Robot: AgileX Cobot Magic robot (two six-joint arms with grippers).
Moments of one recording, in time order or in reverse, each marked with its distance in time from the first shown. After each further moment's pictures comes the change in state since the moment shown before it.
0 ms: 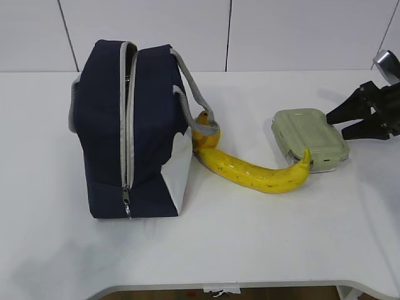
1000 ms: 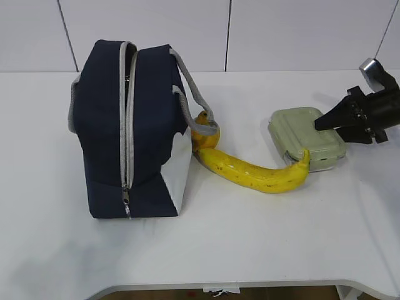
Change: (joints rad) left arm 0.000 0.000 0.000 0.000 0.000 0.000; right arm 0.030 0.051 -0.005 0.043 0.010 0.008
